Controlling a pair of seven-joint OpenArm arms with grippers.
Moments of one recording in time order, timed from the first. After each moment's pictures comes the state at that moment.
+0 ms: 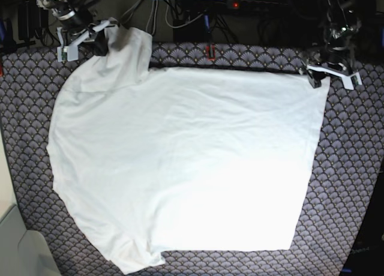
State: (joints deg) left arm 23.4 -6.4 -27.4 91.9 -26.0 -6.2 28.1; right arm -40.3 20.2 1.7 97.9 34.8 9.1 -15.5
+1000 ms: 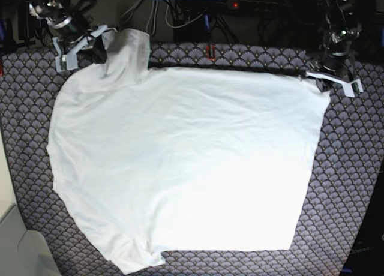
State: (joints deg) left arm 22.7 -6.0 -26.8 98.0 -25.5 -5.4 30.4; right arm -39.1 24.3 1.9 104.5 34.5 9.0 -19.6
